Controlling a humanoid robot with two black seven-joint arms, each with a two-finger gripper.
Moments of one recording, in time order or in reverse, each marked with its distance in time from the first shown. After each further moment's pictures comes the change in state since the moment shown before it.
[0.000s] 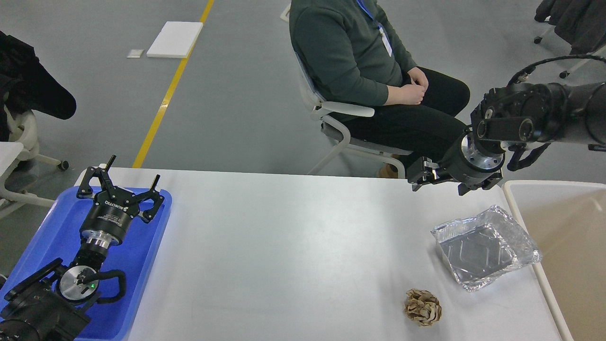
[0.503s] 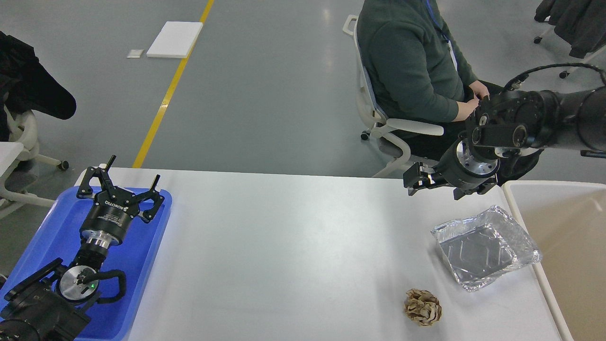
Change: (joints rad) left arm 0.000 0.000 0.000 0.000 0.000 0.000 0.000; right arm -0.023 0.008 0.016 -0.006 0.000 -0.012 0.000
